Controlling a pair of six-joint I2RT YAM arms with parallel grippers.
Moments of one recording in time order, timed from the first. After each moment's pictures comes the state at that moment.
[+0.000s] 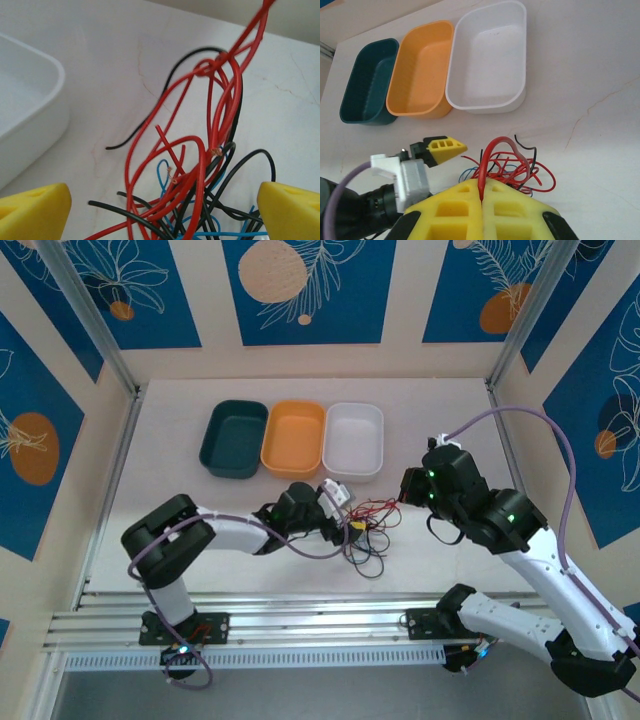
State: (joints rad) left arm -0.92 1.76 0.73 0.63 0.27 0.03; right arm 0.69 0.89 1.21 -1.05 0.29 0.75
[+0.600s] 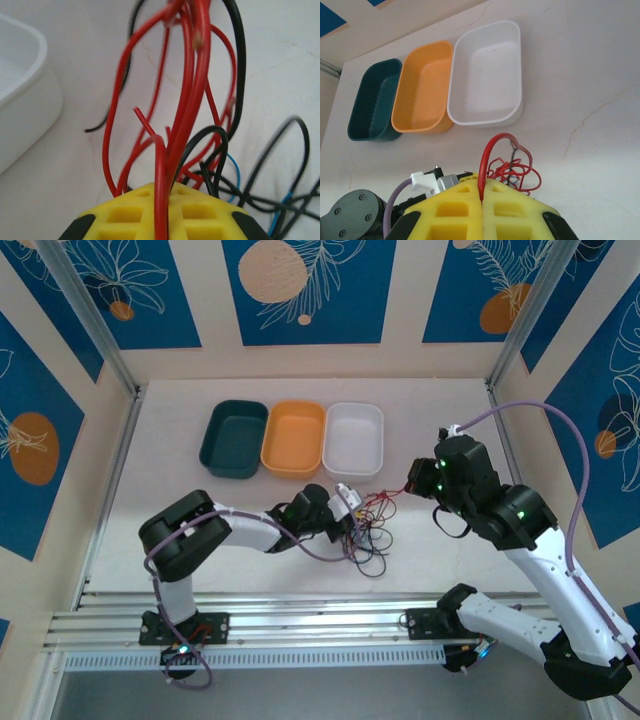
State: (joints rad) left arm -0.95 1.83 0.80 0.54 0.17 0.08; right arm 0.61 0.90 1.28 -1.06 0.26 0.73
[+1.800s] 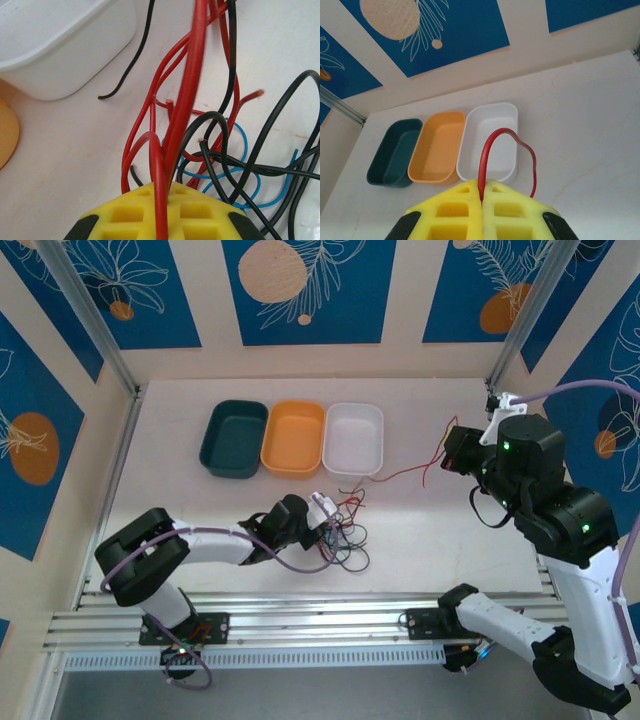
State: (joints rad) left arm -0.93 1.57 0.62 0.35 -0.07 0.14; right arm 0.49 0.93 1.65 -1.13 0.27 0.51
